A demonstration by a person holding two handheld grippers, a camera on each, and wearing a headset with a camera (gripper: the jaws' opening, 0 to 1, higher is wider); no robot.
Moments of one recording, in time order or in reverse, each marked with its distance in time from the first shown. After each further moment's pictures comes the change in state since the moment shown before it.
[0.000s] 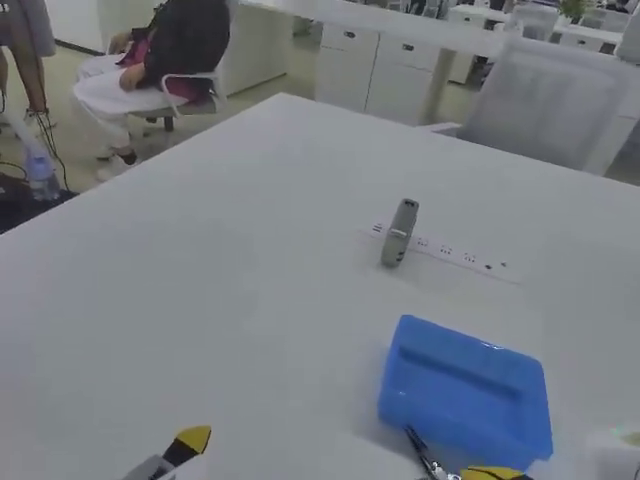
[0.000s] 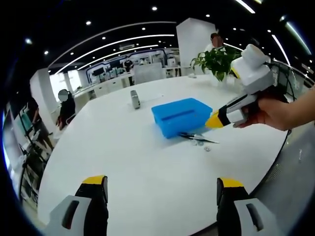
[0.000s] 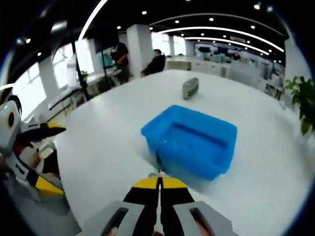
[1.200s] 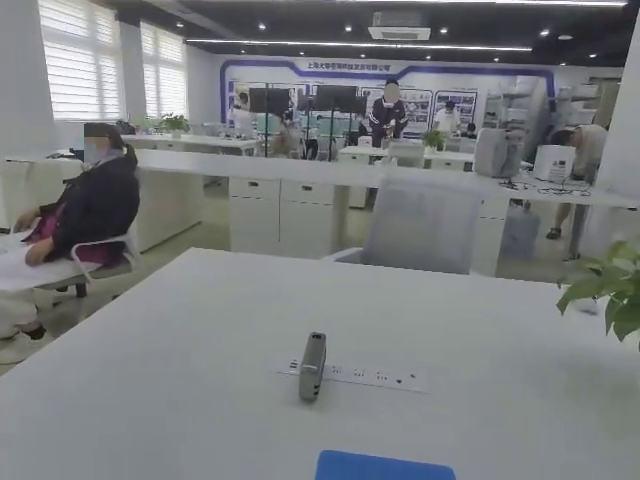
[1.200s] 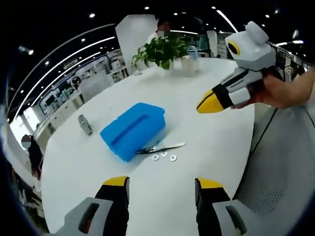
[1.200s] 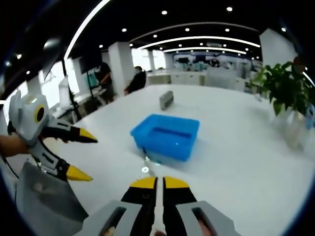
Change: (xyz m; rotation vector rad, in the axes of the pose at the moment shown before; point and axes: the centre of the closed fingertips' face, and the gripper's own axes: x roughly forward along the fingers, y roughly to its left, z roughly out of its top) left arm 0.039 -0.064 0.037 0.440 0.045 -0.351; right arm -0.068 -0.015 -0.015 0.103 -0.148 -0.104
